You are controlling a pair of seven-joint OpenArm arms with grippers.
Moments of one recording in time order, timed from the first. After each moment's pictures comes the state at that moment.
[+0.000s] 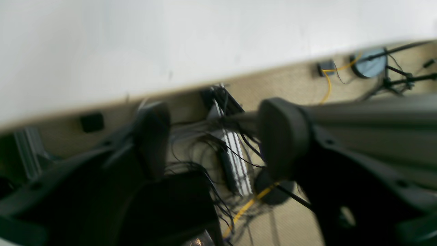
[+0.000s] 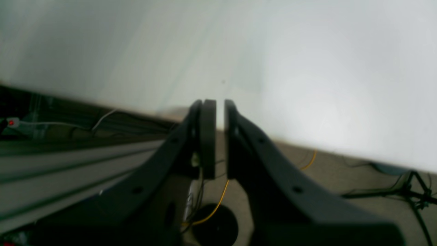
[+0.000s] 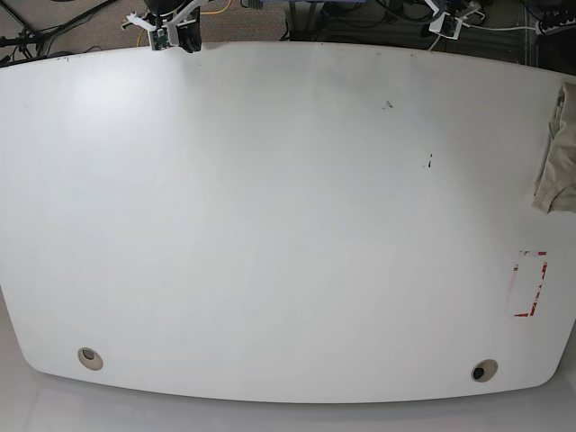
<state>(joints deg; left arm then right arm) 58.9 -1.7 -18.9 114.2 -11.1 -35.9 19.4 -54.6 1.2 13.9 110.3 5.1 25.5 -13.3</state>
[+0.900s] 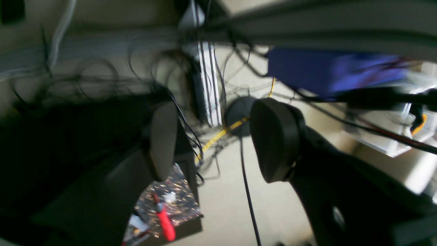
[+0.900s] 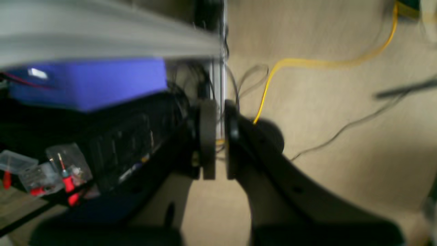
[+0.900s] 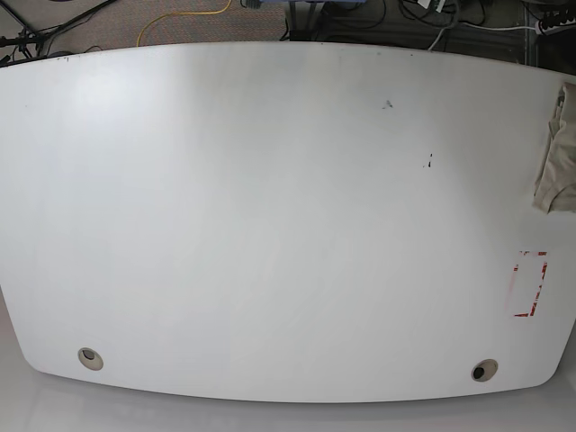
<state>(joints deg) 45.6 -8.4 -12.3 74.3 -13.0 -34.5 18.6 -49.7 0.7 12.9 72.7 4.7 25.5 -5.6</state>
